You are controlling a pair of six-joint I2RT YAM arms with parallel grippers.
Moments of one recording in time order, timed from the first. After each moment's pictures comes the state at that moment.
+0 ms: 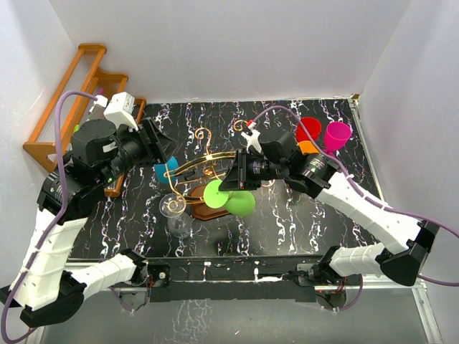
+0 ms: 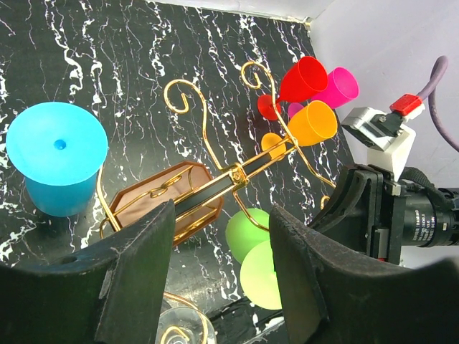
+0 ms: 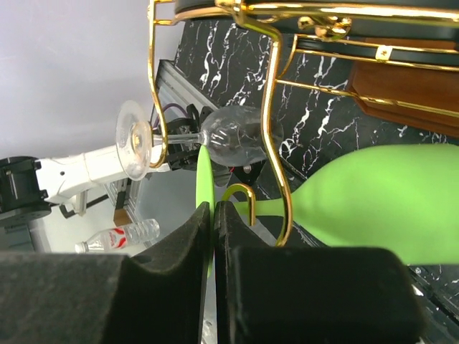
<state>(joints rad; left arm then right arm) -0.56 1.01 1.63 -0.97 -0.07 -0.52 0.85 1.26 1.35 -0.63 -0.37 0.83</state>
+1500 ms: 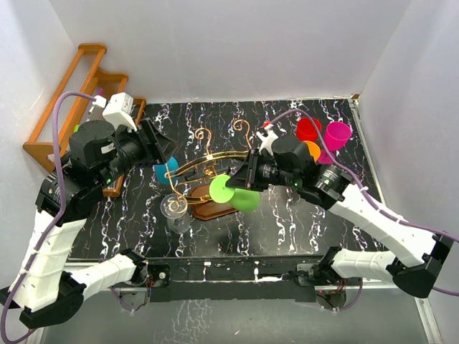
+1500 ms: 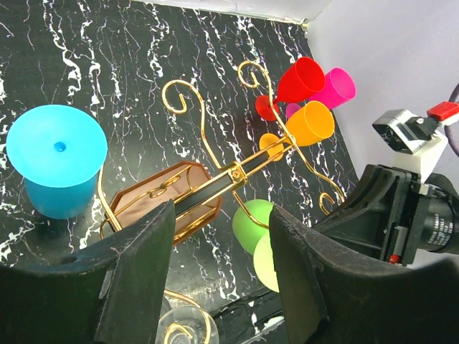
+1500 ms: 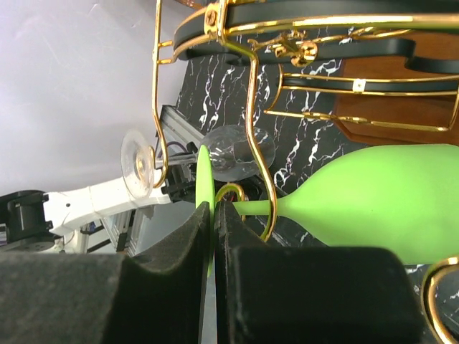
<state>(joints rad) -0.56 1.00 1.63 -0.97 -0.07 -0.53 0.86 1.12 1.23 -0.57 -0.21 0.89</state>
